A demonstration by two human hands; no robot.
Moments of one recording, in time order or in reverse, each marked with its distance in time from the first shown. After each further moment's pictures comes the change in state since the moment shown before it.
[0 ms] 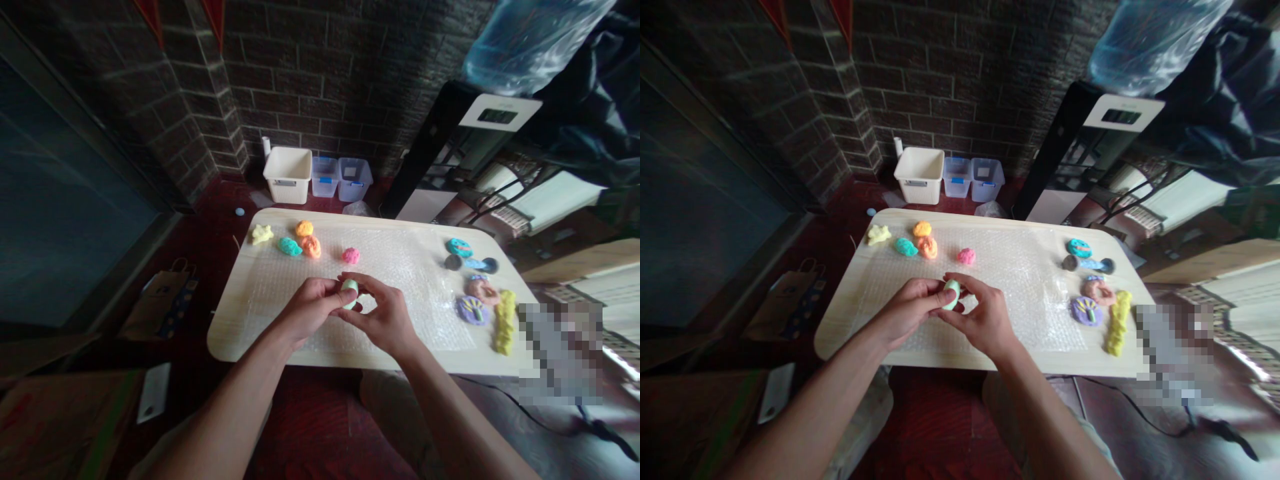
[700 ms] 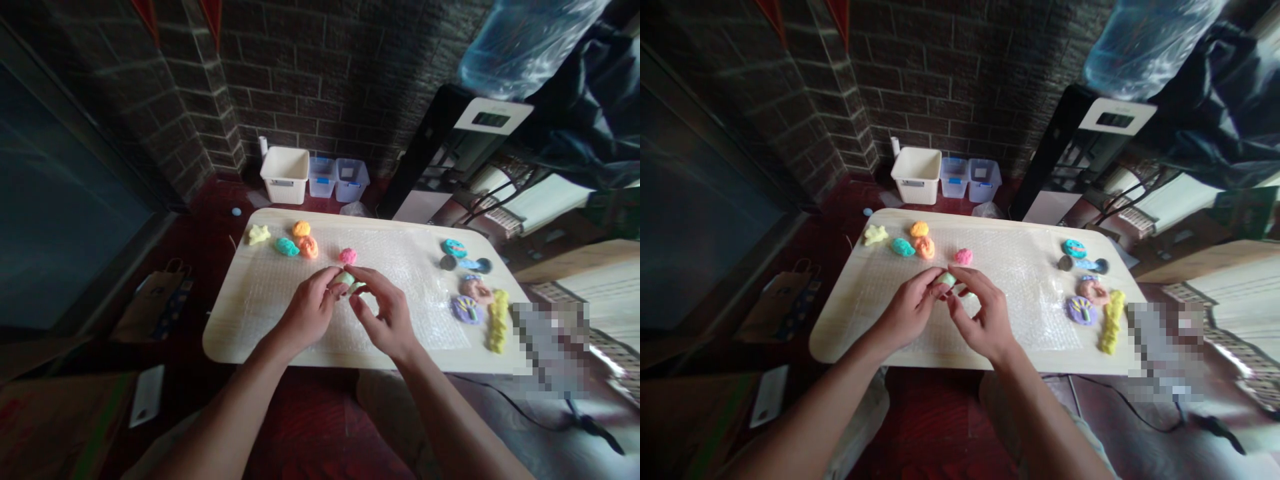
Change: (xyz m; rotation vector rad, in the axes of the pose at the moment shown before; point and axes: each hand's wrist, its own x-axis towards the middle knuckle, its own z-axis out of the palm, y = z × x) left_hand 0.000 -0.001 -0.001 0.752 0.177 0.493; right_hand 0.002 -0.005 -0.004 -0.015 0.086 -0.265
